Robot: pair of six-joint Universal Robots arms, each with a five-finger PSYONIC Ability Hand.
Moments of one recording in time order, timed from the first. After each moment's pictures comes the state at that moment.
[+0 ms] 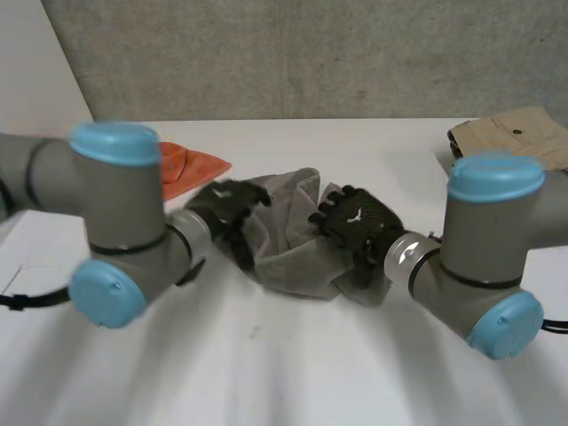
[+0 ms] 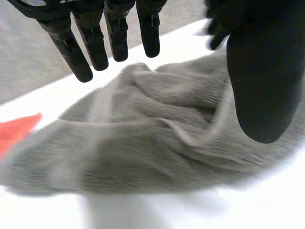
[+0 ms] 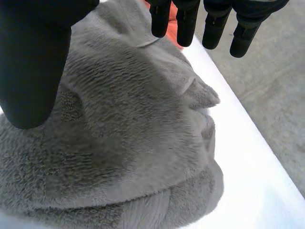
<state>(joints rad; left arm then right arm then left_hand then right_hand) 4.17 -2.18 -1.17 2.96 -1.49 3.26 2.07 -1.03 1.39 0.01 1.31 2.47 0.32 0.30 0.30 0.29 0.11 0.22 0.20 0.21 0.21 0.05</state>
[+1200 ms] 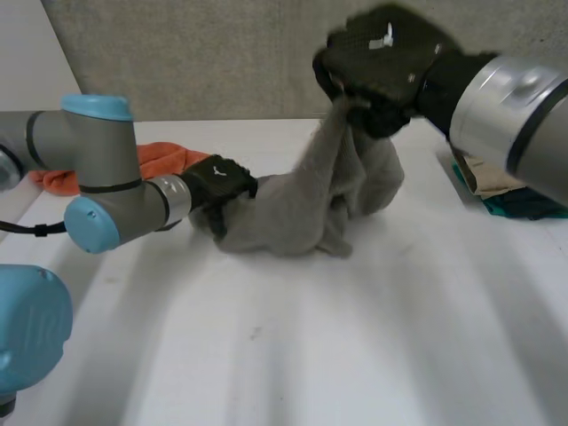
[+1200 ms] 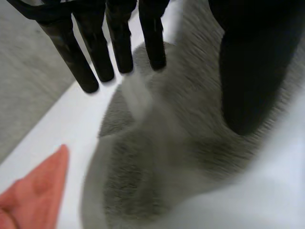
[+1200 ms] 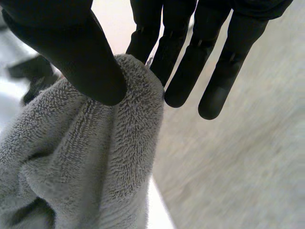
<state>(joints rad) 4.34 -2.58 -0.56 2.67 -1.16 3.77 2.03 -1.36 1.02 0.33 1.09 2.59 0.48 0.44 0.44 0.44 0.27 1.14 1.18 1.18 1.19 0.99</state>
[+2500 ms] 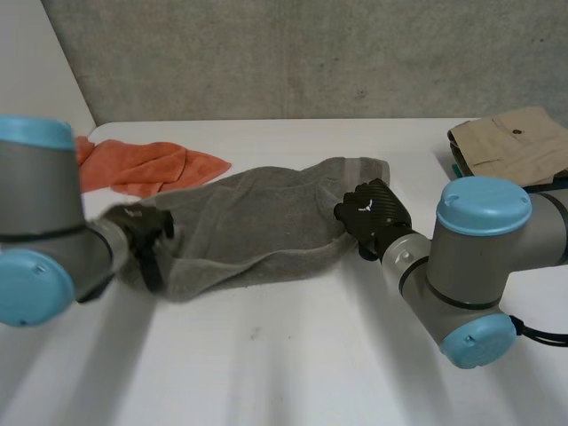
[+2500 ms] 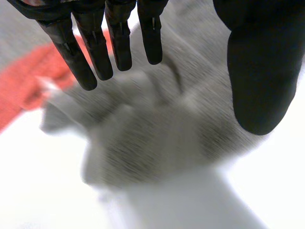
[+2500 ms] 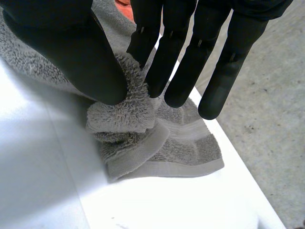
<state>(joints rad) 4.39 -2.06 -1.34 2.82 -1.62 3.47 2.09 -1.01 1.47 -0.23 1.48 2.50 0.40 0.40 0.40 0.39 0.21 1.14 1.18 1.19 1.20 1.01</state>
